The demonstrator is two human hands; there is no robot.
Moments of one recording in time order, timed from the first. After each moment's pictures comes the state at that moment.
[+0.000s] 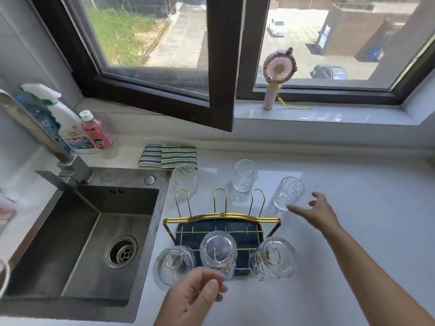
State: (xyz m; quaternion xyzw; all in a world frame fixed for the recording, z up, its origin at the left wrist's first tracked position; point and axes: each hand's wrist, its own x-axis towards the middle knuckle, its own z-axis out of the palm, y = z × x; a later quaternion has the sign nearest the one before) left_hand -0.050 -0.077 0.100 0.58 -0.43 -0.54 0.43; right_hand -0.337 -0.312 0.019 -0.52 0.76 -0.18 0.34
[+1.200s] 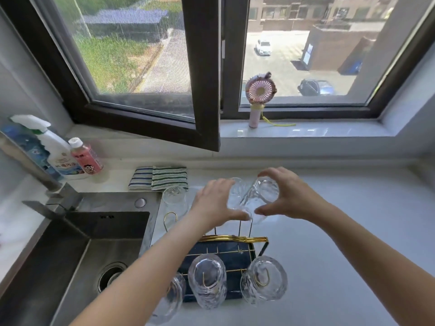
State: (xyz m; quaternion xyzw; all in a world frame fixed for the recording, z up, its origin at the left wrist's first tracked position) left_hand -0.076 -0.292 0.119 0.64 -0.73 -0.20 0.13; right_hand -0.275 -0.315 0.160 -0.82 0.51 -0.15 0.21
